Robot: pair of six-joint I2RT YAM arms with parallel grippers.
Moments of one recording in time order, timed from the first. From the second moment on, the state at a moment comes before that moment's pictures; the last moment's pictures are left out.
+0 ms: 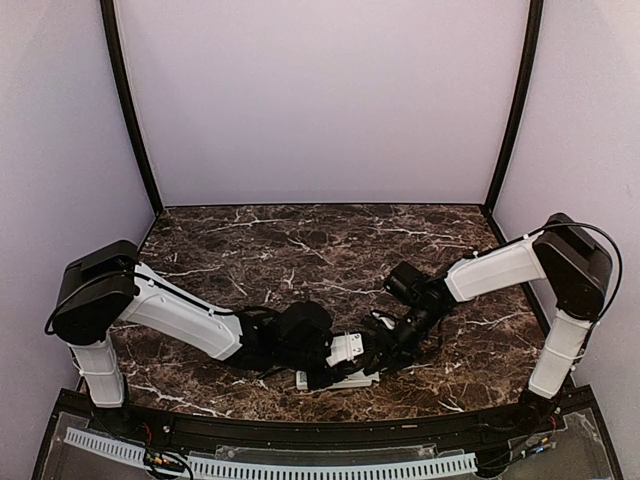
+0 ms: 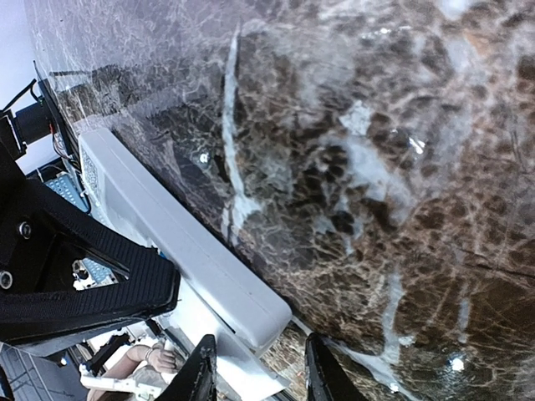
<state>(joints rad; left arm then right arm) -1.20 1.88 0.95 0.19 0.10 0.28 0.77 1.78 0.90 -0.50 -0.79 0.50</state>
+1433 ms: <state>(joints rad) -1.20 1.81 0.94 0.11 0.20 0.30 0.73 1.69 0.80 -0.49 -0.81 0.52</state>
